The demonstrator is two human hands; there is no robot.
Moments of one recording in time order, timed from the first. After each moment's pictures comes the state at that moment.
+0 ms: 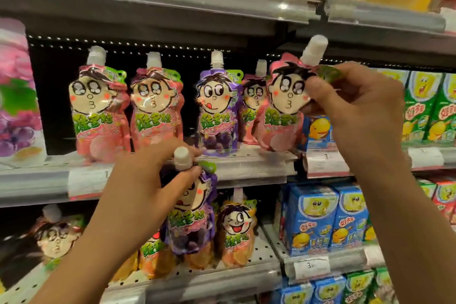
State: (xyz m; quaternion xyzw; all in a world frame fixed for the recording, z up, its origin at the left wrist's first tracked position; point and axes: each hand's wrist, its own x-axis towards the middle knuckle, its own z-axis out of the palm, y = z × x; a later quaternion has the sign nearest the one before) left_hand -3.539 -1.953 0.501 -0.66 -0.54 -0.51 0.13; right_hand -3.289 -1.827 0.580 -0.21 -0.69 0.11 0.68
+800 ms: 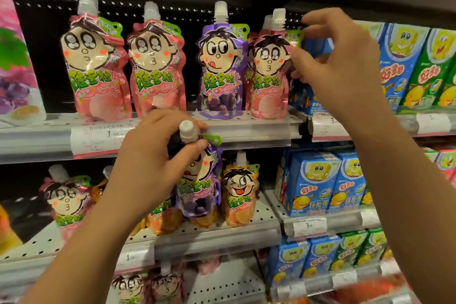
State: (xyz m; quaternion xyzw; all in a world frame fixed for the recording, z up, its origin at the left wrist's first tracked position) left_hand -3.545 -1.943 0.476 -0.67 -0.54 -0.50 0.13; right_hand -3.305 -1.802 0.581 -0.29 -0.76 -0.05 0.58
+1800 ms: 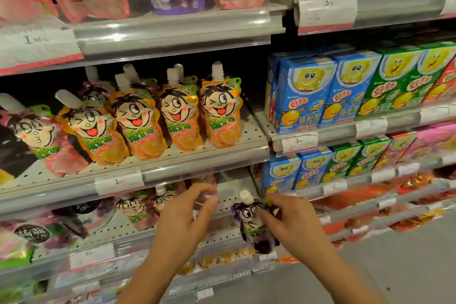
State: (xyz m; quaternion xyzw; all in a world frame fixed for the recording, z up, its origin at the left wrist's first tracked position) left_hand -3.477 -1.977 0.251 -0.61 -0.68 -0.38 -0.14; right_hand -3.250 -1.890 0.225 -0.44 -0.83 0.22 0.28
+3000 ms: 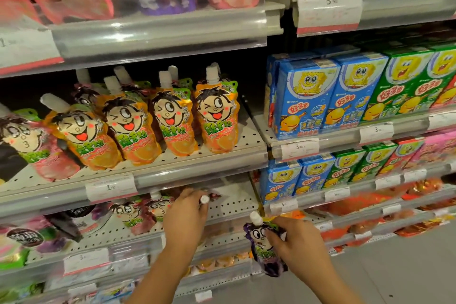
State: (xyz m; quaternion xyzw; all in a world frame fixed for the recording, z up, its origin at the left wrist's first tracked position) left_hand -3.485 -1.914 0.181 -0.53 -0.81 -0.24 -0.02; right_hand -3.230 -1.879 0.171 -0.51 -0.81 0.23 0.20
